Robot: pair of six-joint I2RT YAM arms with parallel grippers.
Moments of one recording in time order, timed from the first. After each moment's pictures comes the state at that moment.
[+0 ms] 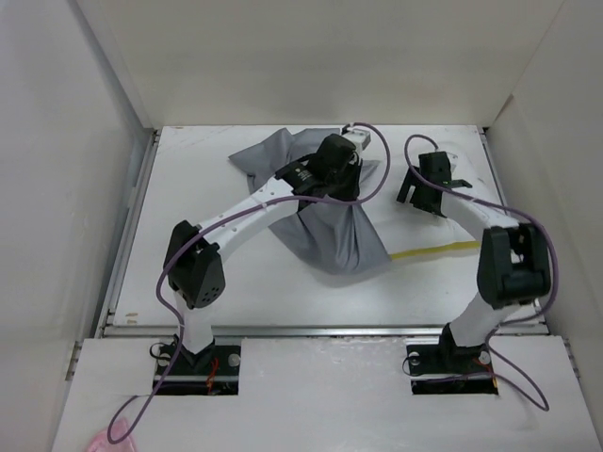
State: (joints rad) left arm -0.82 1.86 1.74 -0.51 0.00 -0.36; right arm 0.13 1.61 1.12 -0.35 0.30 0.44
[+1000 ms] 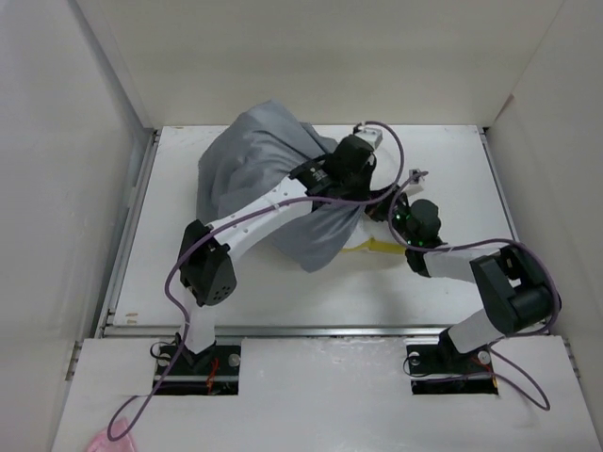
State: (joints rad) left arm -0.86 1.95 1.92 -0.60 -0.10 -0.43; right arm 0.36 1.51 0.56 1.02 -0.24 0.98
